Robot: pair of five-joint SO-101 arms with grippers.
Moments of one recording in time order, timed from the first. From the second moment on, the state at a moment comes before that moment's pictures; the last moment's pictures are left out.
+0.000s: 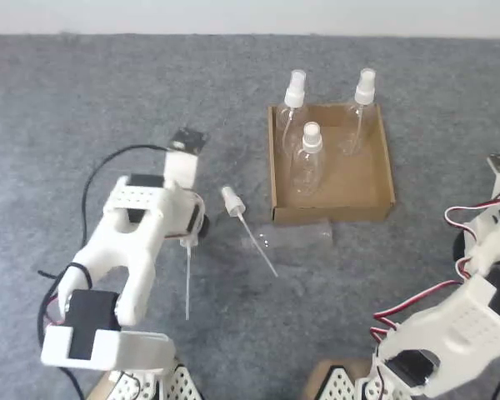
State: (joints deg) left arm -2.1 -2.0 37.8 59.9 -8.0; right arm 39.6 19.3 8.5 69.5 37.1
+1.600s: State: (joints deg) left arm 5.7 -4.8 40.1 60.8 -6.3; right arm 39.4 19.5 8.6 70.2 37.1
